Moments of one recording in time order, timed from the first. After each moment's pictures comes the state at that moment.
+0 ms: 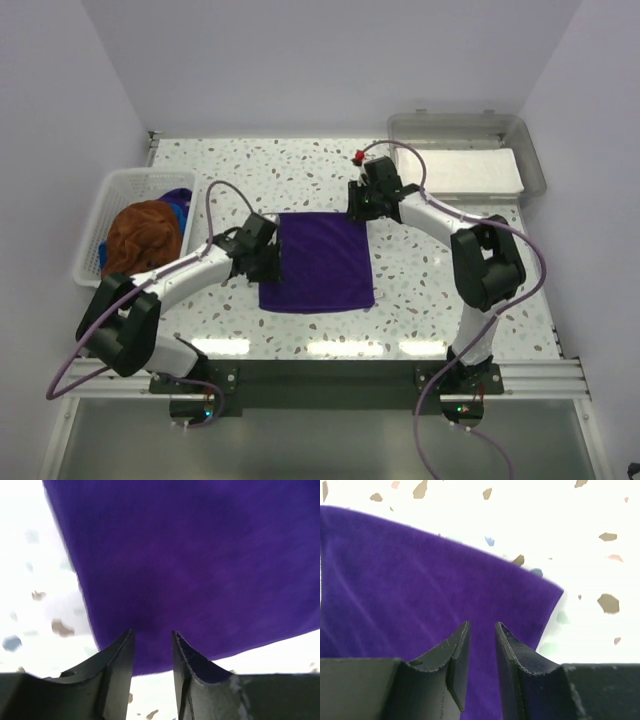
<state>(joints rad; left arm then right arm) -0.55 1.42 0.86 -0.49 -0.02 -0.52 0.45 1.85 1.29 -0.28 -0.12 0.29</state>
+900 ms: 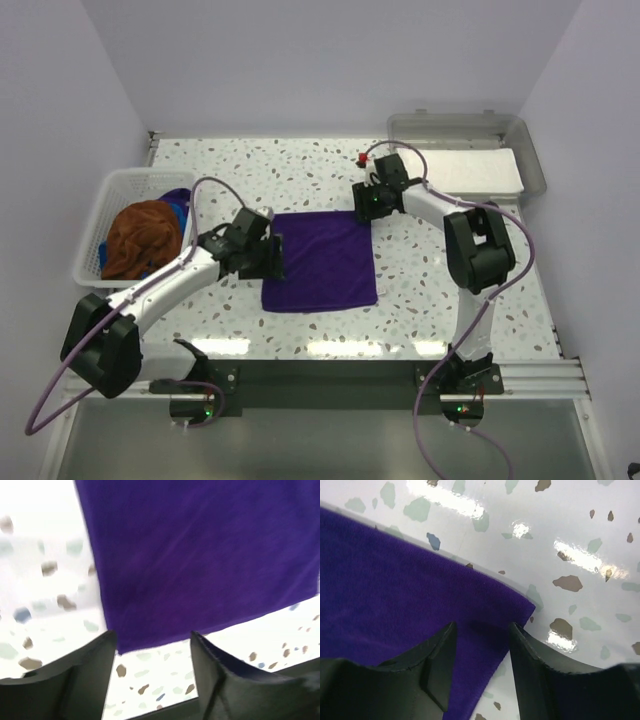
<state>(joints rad) -0.55 1.29 0.82 -0.61 0.02 -0.58 0.35 2.01 1.39 -0.31 -0.19 0.11</state>
